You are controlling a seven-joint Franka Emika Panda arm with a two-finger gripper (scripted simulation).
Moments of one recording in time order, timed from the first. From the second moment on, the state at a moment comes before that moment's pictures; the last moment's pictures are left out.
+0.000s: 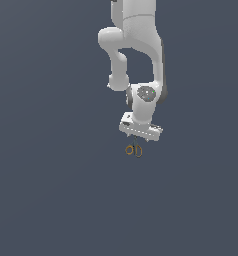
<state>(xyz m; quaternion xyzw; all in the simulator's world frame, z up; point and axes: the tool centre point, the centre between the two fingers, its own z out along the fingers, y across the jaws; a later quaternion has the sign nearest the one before) -0.084 0.099 0.037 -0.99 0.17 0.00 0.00</state>
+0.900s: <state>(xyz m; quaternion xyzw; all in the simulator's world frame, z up) -0.084 0.099 0.010 -0.99 0.17 0.00 0.00</state>
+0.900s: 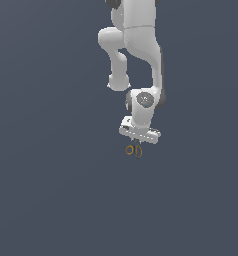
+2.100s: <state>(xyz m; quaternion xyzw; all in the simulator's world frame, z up) -0.025 0.139 0.089 -0.99 0.17 0.00 0.00</state>
